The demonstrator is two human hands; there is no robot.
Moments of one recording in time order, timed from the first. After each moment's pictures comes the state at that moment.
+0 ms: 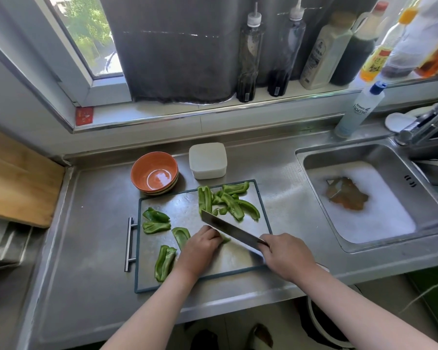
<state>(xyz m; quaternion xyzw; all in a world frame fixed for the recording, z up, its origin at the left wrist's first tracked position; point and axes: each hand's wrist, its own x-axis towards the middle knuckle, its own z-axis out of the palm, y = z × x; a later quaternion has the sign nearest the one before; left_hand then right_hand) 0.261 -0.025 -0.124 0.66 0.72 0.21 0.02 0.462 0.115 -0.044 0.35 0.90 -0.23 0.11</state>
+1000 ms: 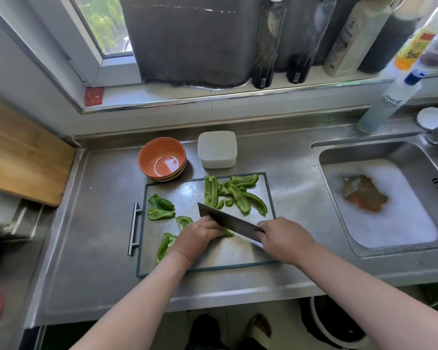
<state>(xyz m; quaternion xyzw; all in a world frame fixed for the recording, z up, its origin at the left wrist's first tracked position) 0.238 -0.028 -0.141 0.68 0.69 0.23 0.02 0.431 0.140 -0.037 0.28 0.91 -0.24 0.20</state>
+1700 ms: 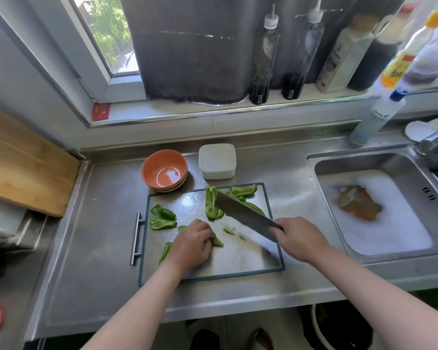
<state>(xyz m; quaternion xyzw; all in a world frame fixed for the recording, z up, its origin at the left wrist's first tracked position) 0.237 -0.036 -0.116 0.59 0.76 0.25 0.07 0.450 0.167 -0.030 0.36 0.89 -0.26 0.13</state>
